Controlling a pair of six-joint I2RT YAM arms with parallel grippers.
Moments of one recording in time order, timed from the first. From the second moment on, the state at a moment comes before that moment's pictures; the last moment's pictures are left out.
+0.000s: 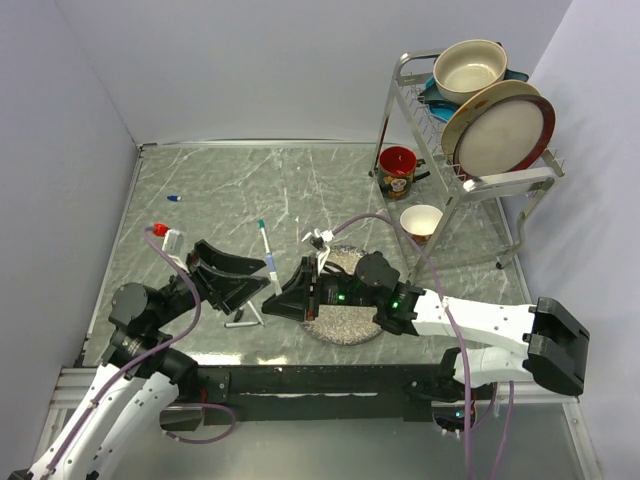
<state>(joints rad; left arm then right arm) -0.45 0.36 0.51 0.17 0.59 -0.90 1.11 1.22 0.72 0.60 -0.43 0.69</state>
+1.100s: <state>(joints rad) -0.45 0.50 0.56 0.29 0.70 -0.90 1.16 1.21 0.72 0.55 -0.45 0.65</state>
